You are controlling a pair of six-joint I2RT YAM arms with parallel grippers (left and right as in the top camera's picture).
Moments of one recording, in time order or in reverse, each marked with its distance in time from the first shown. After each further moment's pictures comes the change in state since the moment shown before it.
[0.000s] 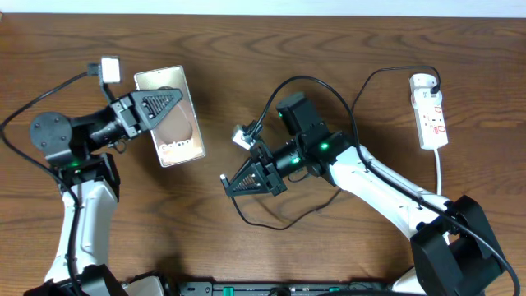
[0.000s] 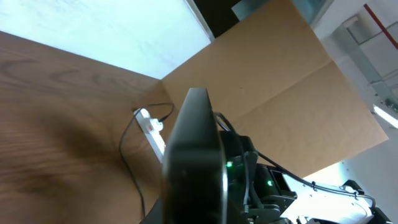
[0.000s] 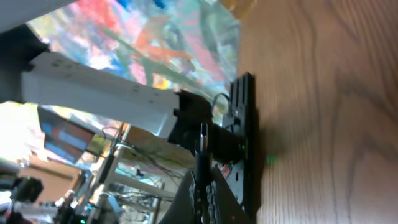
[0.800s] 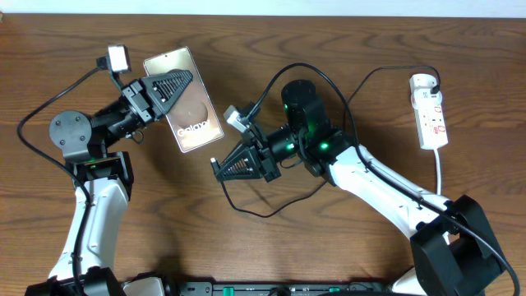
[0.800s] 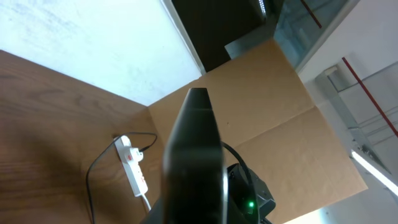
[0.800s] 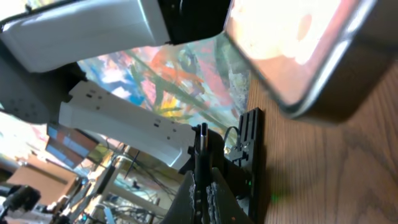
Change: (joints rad) left arm -0.117 0.000 0.000 0.066 -0.248 -0.167; right arm 0.000 0.000 0.000 0.455 -0.027 0.377
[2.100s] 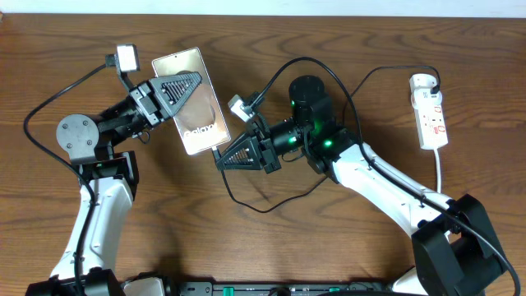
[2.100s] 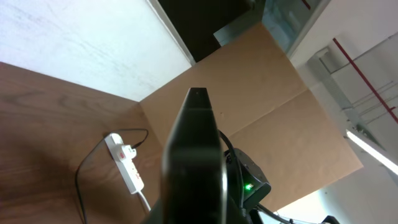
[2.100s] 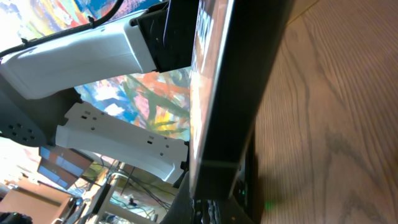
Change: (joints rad) left arm -0.047 0.000 0.000 0.067 0.008 0.002; right arm -0.028 0.000 0.000 0.089 0.040 0.111
